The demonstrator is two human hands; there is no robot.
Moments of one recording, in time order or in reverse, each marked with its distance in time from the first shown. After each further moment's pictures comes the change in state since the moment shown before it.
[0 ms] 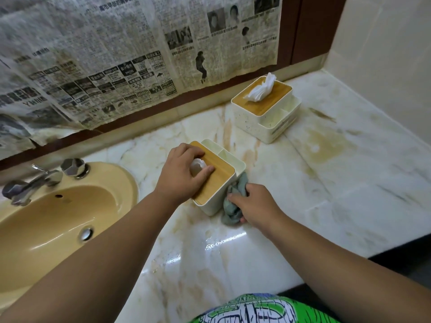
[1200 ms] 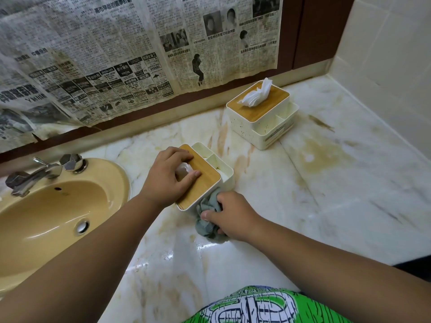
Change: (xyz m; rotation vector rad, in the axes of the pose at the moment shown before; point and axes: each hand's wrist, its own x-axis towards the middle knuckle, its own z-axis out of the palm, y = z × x) left_hand 0.001 0.001 0.002 0.006 0.009 -0.021; right_hand -0.003 -0.019 -0.013 -0.321 -0.278 -0.184
